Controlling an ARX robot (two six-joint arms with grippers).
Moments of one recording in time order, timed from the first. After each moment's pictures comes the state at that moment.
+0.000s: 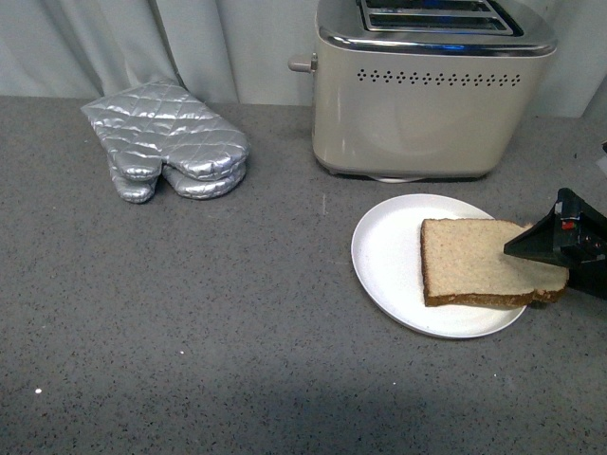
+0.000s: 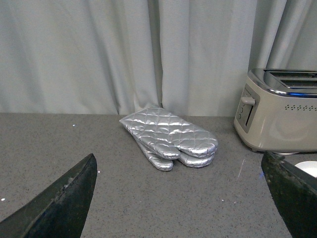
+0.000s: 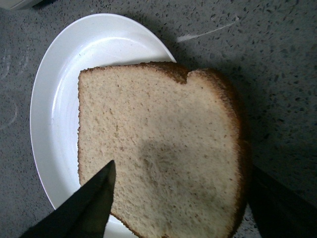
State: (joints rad) left arm 0.00 0.00 0.02 0.00 0.00 0.00; right arm -0.10 2.07 0.85 0.18 -0.53 0.22
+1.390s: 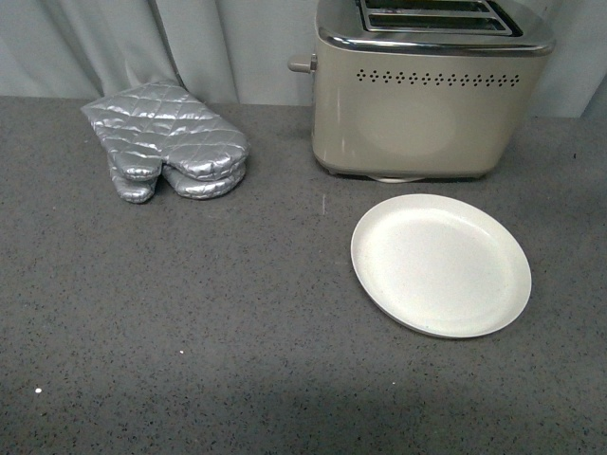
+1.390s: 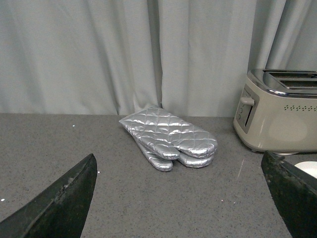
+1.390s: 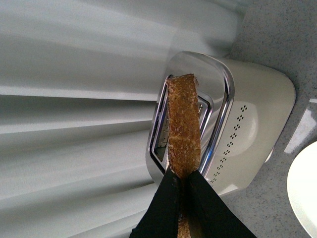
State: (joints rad) left arm 0.00 0.00 0.02 0.00 0.00 0.00; right arm 0.21 1.46 1.00 0.01 0.18 1.43
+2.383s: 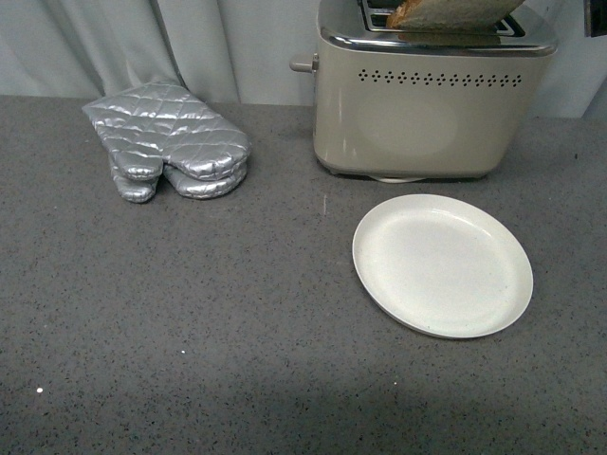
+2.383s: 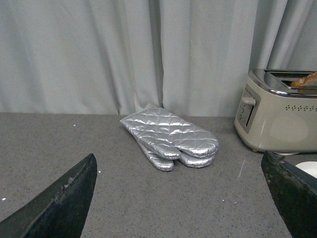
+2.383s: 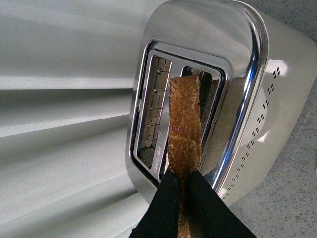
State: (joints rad) left arm 0.00 0.00 0.02 0.00 0.00 -0.01; right arm 0.30 1.86 1.40 -0.18 0.27 1.55
